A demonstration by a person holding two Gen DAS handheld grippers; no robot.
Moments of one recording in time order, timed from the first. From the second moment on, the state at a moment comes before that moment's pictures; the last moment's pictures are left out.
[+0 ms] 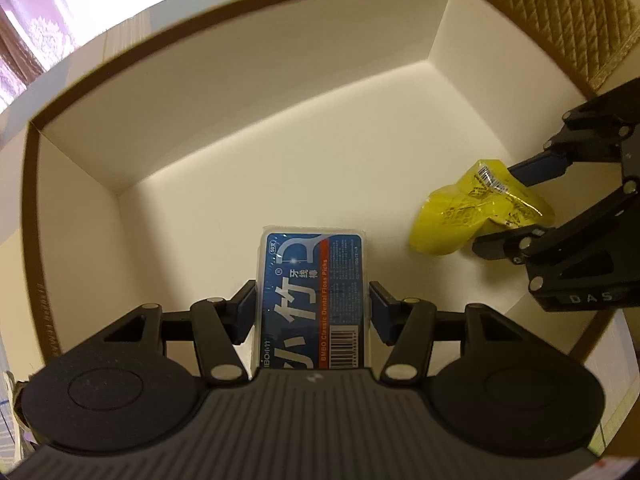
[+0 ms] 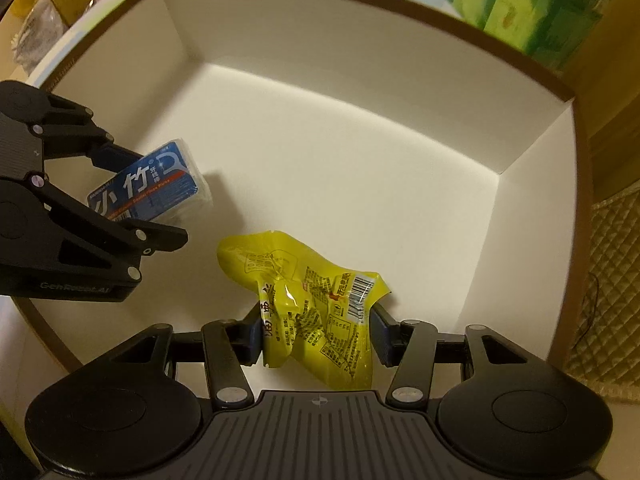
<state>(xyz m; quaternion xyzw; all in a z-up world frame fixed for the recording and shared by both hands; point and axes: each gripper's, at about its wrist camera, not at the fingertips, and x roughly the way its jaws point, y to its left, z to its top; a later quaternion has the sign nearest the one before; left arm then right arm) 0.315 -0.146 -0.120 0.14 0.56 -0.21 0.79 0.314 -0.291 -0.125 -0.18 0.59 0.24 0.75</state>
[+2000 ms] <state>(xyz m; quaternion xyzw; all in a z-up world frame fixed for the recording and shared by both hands) 0.100 0.095 -0.034 0.01 0.48 -0.01 0.87 0.113 -0.207 -0.046 0.00 0.43 0.28 0.86</state>
